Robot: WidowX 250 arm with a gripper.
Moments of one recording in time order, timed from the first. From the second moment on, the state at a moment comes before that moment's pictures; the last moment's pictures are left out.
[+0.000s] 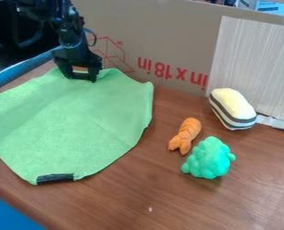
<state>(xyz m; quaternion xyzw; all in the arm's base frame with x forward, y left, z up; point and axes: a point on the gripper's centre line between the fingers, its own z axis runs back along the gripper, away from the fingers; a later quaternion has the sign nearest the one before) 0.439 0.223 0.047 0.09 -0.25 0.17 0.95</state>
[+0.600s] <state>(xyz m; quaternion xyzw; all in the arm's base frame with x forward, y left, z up) 0.444 0.227 0.045 0.09 -0.25 0.20 0.94</state>
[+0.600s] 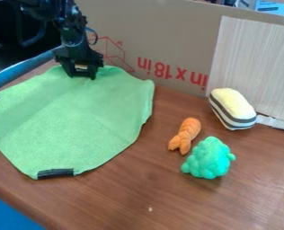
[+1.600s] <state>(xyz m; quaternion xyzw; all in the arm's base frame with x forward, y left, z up) 0.409 0.207 0.133 -0.04 -0.31 0.21 0.93</state>
